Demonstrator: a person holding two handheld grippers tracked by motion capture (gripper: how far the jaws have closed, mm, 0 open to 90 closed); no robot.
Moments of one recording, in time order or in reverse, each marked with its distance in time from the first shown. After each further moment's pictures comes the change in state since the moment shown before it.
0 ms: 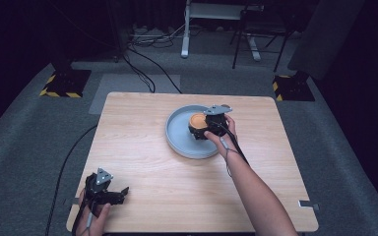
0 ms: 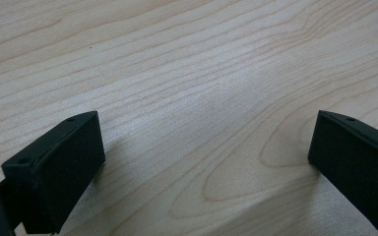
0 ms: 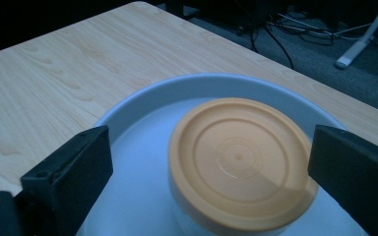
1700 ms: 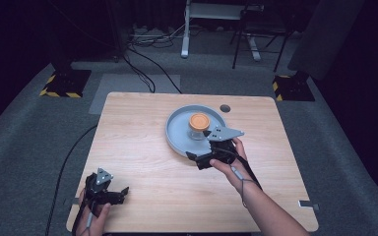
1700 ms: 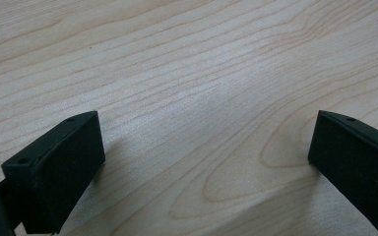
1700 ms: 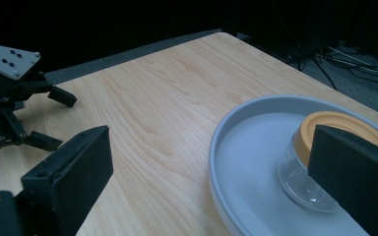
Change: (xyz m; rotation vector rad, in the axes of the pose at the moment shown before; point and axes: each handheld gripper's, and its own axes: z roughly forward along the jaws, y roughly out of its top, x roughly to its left) left arm 0.000 0.000 0.000 0.001 0.000 0.000; right arm 0.079 -0.003 -0.101 -0.084 0.162 -0.092
